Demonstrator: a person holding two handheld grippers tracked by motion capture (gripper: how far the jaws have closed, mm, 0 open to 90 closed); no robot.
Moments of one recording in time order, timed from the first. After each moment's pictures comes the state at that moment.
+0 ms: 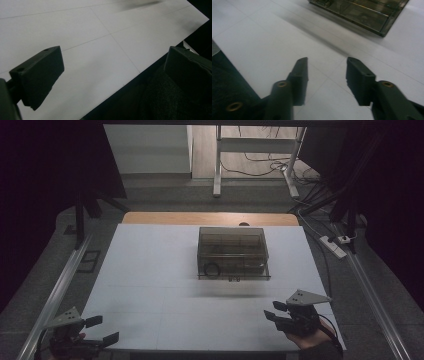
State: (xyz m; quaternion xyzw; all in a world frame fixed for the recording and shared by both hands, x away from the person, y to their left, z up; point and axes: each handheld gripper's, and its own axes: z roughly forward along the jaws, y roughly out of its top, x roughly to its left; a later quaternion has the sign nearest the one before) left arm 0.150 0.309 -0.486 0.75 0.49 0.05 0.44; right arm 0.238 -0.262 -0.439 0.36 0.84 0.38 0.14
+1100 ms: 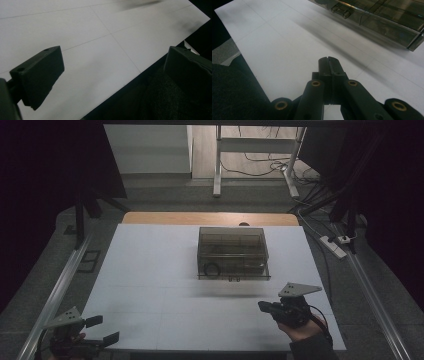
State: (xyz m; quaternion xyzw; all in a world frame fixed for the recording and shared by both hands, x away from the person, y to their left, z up) left arm 0.150 0.308 -0.486 0.75 0.49 0.05 0.44; right arm 0.258 -0.247 -0.438 0.34 0.85 0.40 0.09
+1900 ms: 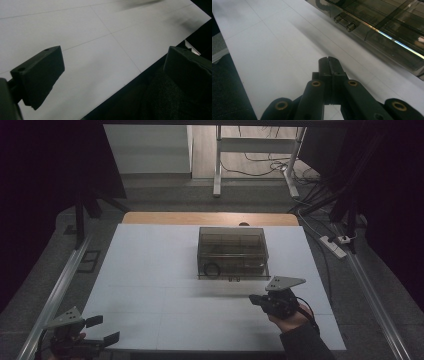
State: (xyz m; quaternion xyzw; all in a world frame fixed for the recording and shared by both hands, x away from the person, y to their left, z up) left arm 0.150 0.308 -0.486 0.75 0.49 0.05 0.44; right arm 0.281 -0.223 -0.445 0.29 0.87 0.39 0.10
